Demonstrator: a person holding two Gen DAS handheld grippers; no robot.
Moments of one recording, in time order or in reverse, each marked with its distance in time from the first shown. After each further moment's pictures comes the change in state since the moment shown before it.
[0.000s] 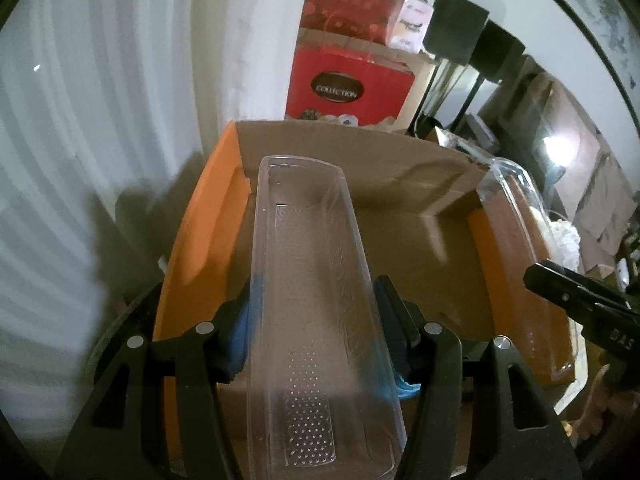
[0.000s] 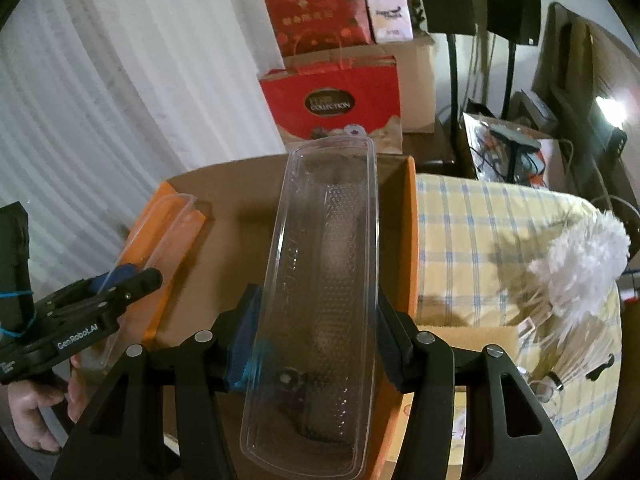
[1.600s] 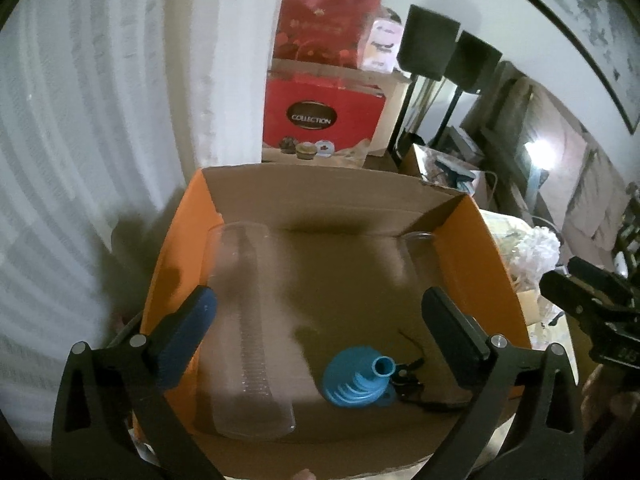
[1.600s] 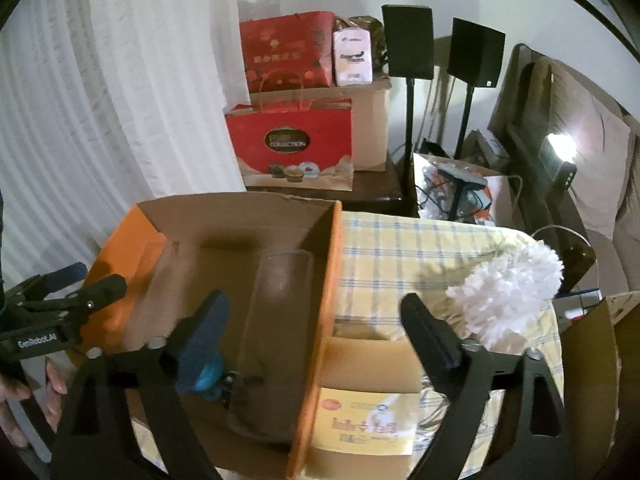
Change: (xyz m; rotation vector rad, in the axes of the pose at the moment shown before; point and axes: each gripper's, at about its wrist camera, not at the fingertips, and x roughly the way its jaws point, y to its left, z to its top) left arm -0.035 -0.042 0.008 0.057 -0.081 -0.014; right arm -0.055 -0.016 -0.001 -0.047 -0.127 -0.161
